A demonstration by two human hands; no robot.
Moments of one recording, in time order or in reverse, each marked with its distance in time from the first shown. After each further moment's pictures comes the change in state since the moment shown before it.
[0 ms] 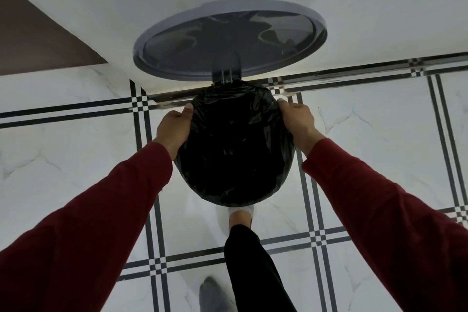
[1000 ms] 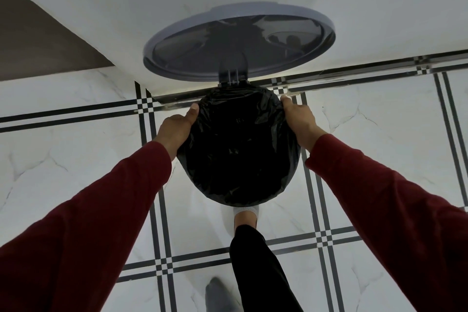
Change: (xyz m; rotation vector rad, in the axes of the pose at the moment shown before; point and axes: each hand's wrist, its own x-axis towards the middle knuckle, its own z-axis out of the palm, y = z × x) left_hand 0.003 -0.001 -0.011 0.150 -0.078 0.013; right_hand 0.010 0.000 0.006 -0.061 -0.058 0.053
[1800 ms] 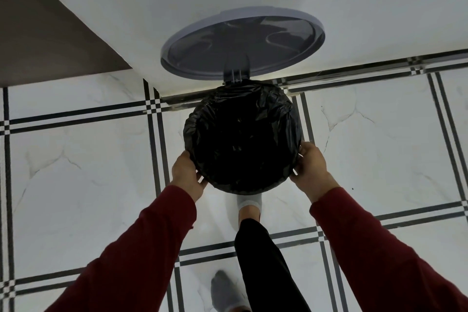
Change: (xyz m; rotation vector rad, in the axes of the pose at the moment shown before) left_hand -0.101 -0.051 0.035 -1.018 0.020 -0.454; right_hand -0.114 0.072 -0.008 0.860 -0.038 0.435
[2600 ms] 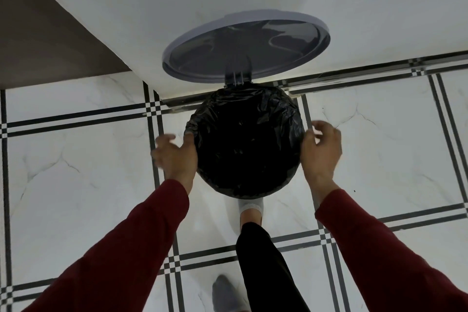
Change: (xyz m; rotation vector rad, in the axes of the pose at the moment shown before) left_hand 0.012 0.027 0.007 0.514 0.325 0.605; right_hand 0.000 -0.012 0.010 -0.590 0.302 -0.911
